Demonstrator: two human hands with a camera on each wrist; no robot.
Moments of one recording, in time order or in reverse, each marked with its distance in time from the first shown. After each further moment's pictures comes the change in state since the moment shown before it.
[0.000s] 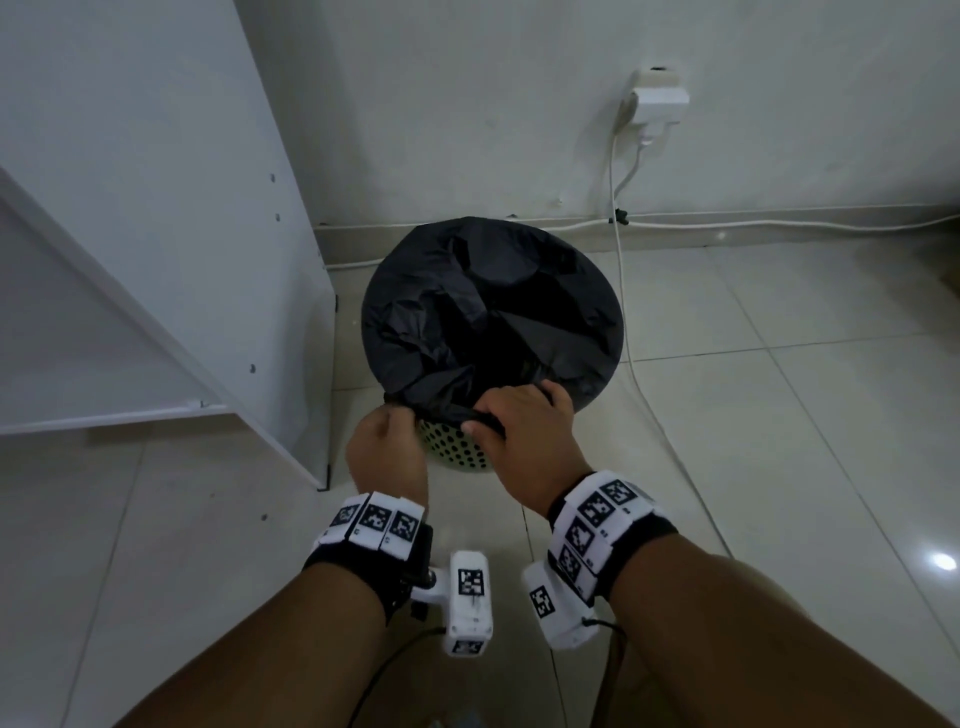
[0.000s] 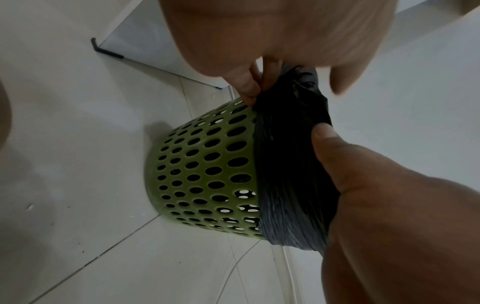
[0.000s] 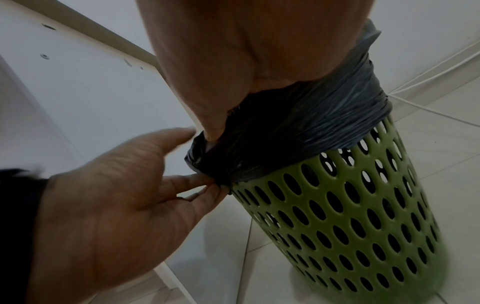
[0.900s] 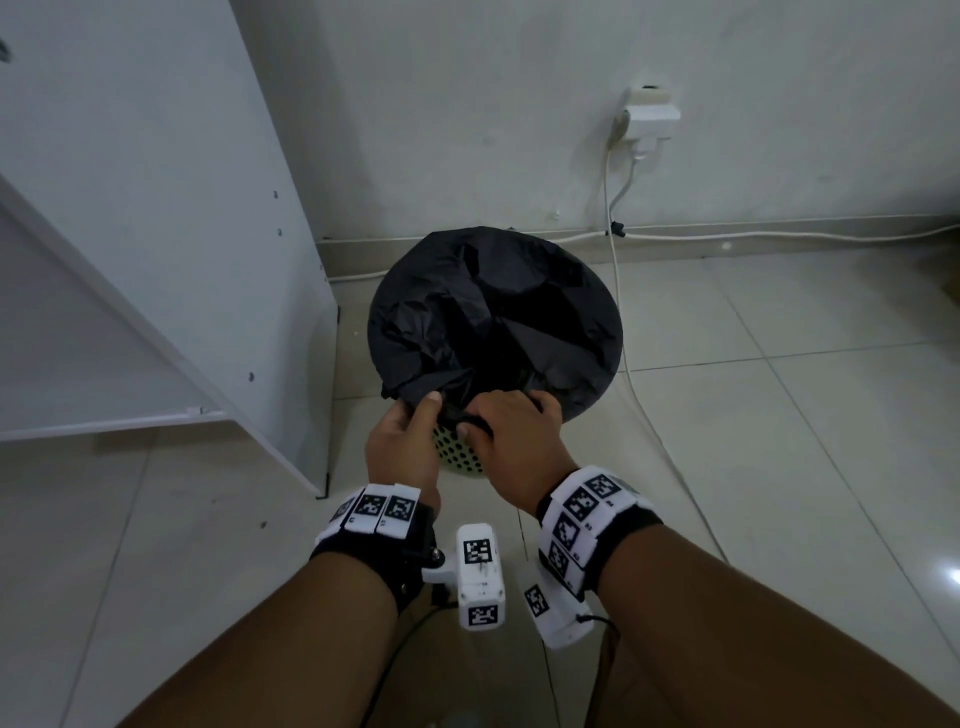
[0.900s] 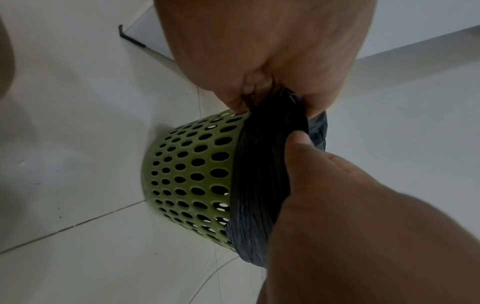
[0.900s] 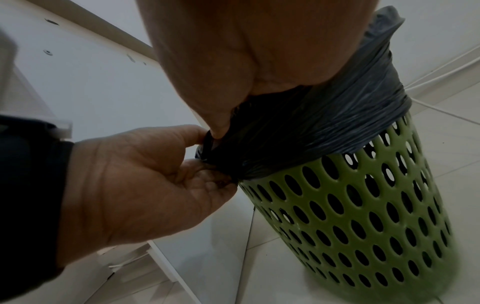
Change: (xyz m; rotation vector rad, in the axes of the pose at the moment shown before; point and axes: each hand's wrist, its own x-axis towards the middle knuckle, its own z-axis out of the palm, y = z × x) left_hand -0.022 0.024 0.016 -0.233 -0.192 -0.076; right_hand 0.003 0.002 -0.002 -0.008 -0.051 0.005
